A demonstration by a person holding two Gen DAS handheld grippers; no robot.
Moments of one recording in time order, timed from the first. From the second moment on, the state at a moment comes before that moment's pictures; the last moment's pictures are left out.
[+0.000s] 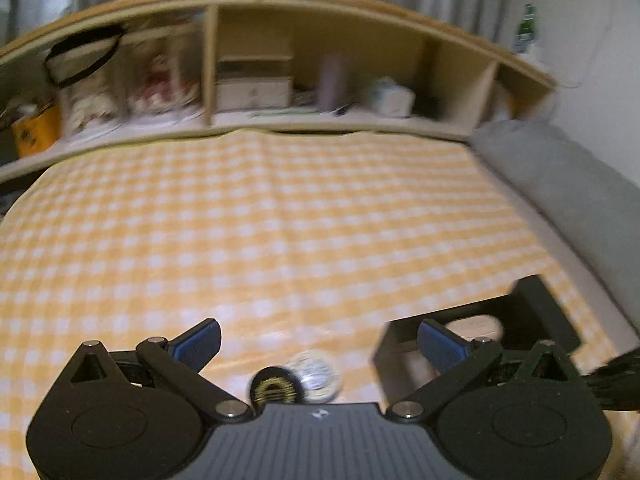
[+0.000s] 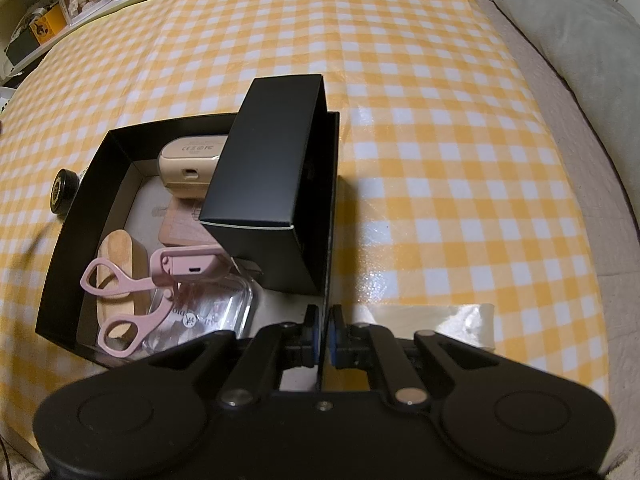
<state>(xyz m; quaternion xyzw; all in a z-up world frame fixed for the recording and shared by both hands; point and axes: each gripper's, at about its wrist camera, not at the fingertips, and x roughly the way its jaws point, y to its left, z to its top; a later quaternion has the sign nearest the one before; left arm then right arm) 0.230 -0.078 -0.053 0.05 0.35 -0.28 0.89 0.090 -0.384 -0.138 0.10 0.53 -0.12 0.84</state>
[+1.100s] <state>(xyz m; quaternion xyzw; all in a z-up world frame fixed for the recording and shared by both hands) 0.266 -0.056 -0.143 -0.02 0.46 -0.23 0.86 0.098 -0.378 -0.155 0.09 0.54 -0.12 0.83</state>
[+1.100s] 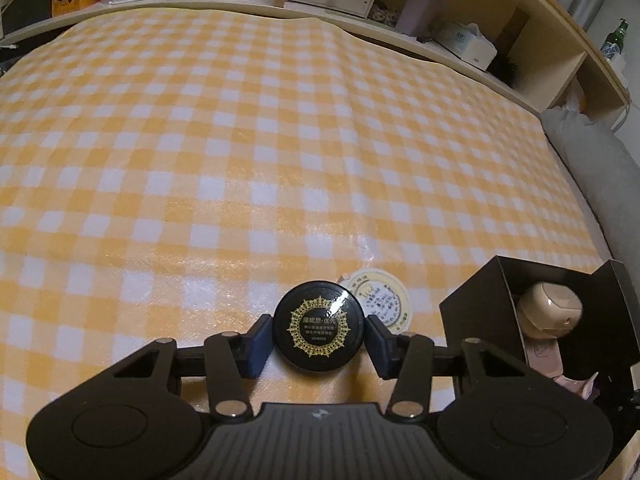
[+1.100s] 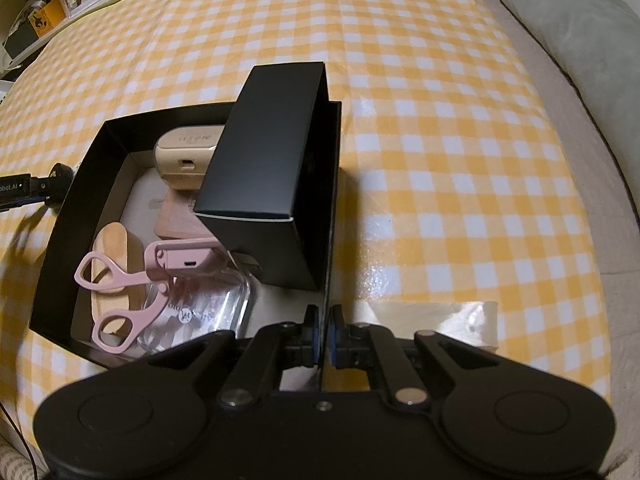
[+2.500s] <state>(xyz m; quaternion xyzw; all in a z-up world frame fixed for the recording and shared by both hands) 0.169 -0.180 -0.096 0.13 0.40 -0.41 0.81 0.099 -0.377 -0.155 0.09 0.54 -0.12 0.83</state>
